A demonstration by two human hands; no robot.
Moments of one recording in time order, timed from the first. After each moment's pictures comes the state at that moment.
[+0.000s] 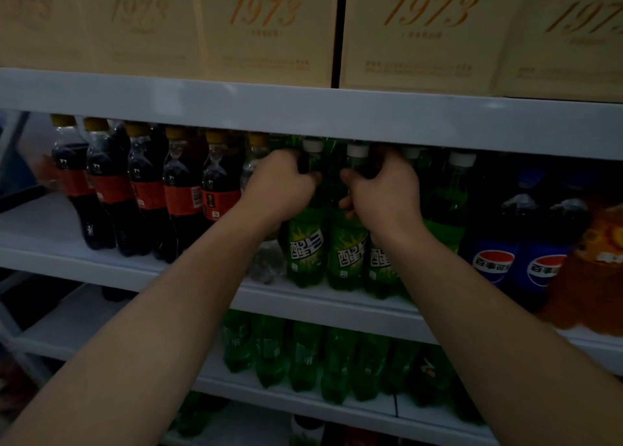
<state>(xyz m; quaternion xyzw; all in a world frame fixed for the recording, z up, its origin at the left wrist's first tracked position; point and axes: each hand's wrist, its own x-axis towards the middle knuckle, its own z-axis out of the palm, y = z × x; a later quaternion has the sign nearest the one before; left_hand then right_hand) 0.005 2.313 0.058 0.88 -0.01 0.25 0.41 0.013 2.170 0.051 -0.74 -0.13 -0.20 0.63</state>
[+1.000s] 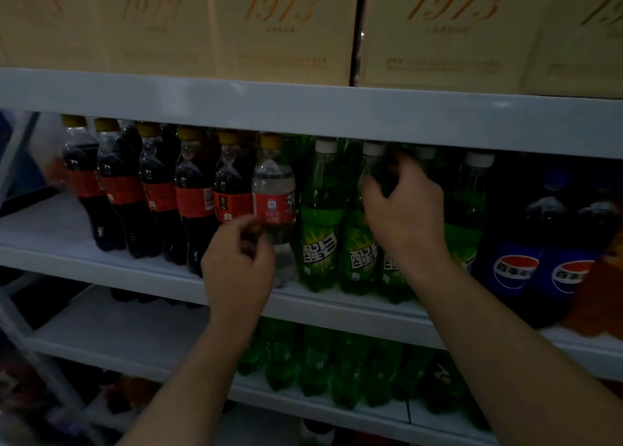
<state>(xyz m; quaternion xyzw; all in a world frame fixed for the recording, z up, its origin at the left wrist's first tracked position) -0.048 2.347 -0.049 0.77 0.07 0.49 0.41 0.008 2.165 0.035 -0.80 -0.15 -0.35 0.46</state>
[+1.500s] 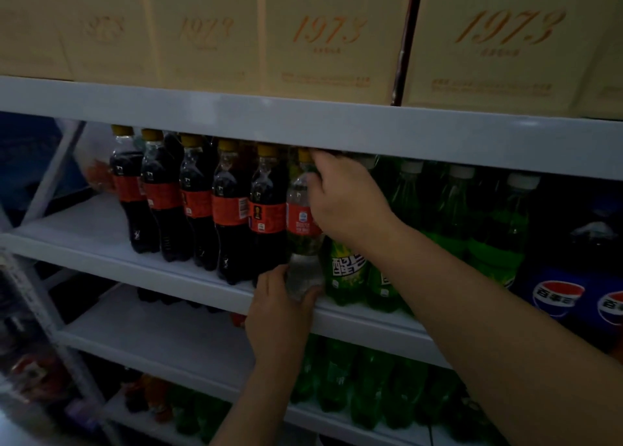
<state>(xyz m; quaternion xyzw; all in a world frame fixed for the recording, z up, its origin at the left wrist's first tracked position) -0.040 2.336 -0.108 0.84 0.19 0.39 0.33 0.000 2.253 0.070 -0.84 -0.37 -0.28 0.29</state>
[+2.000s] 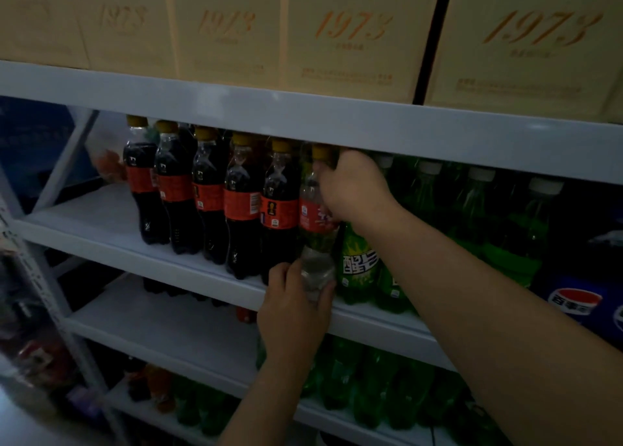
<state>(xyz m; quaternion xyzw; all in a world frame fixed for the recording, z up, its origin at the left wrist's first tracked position) -0.036 2.334 -0.113 0.85 0.15 0.43 0.27 0.015 2.278 0.078 -0.86 -0.22 -0.14 0.43</state>
